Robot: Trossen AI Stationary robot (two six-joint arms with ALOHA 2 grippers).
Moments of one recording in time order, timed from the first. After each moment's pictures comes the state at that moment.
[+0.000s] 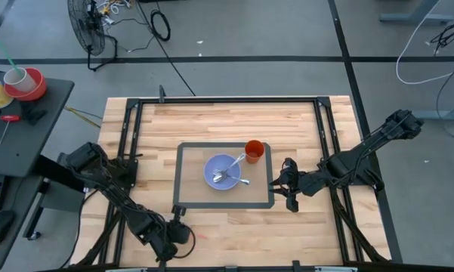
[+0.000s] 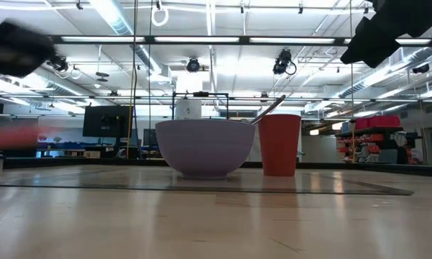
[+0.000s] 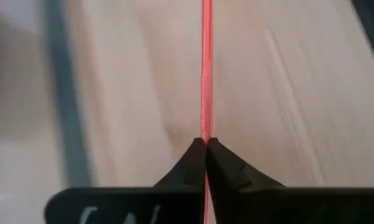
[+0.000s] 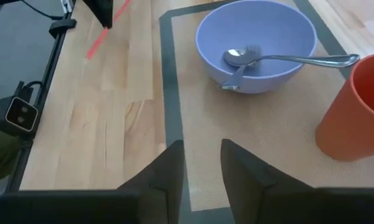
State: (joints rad) left arm -0.86 1.75 1.02 -0.43 -0.40 -0.49; right arm 0.53 1.10 0.69 -0.32 0.37 0.51
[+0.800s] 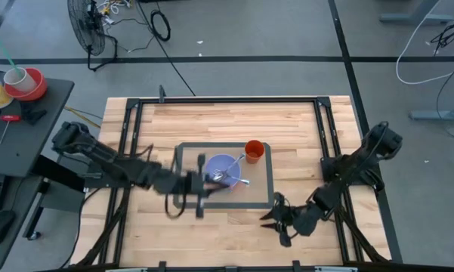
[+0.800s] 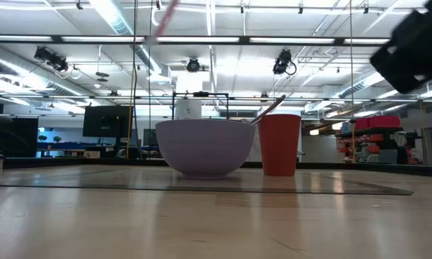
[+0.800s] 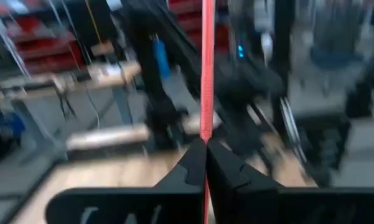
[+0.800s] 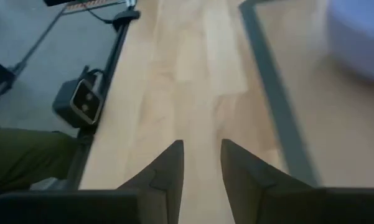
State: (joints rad) left arm -0.45 1.41 1.05 0.28 -0.47 0.10; right arm 0.78 1.55 0.69 0.23 0.51 0.60
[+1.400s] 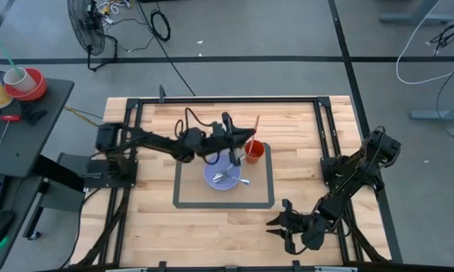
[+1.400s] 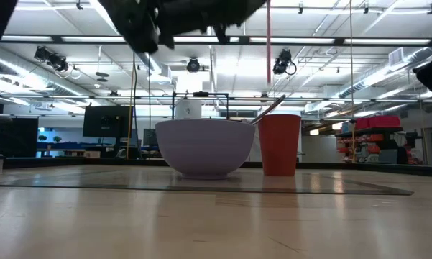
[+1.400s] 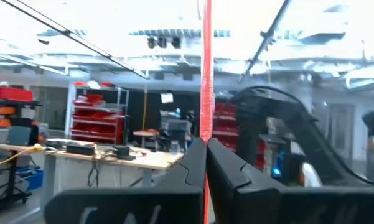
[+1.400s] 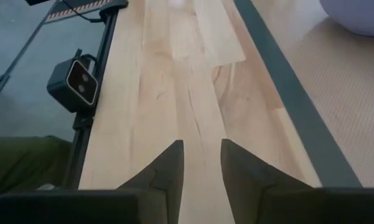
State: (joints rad) left arm 0.03 1.84 1.05 1.24 -0.15 -0.03; right arm 0.92 1.64 0.69 0.21 0.67 0.81
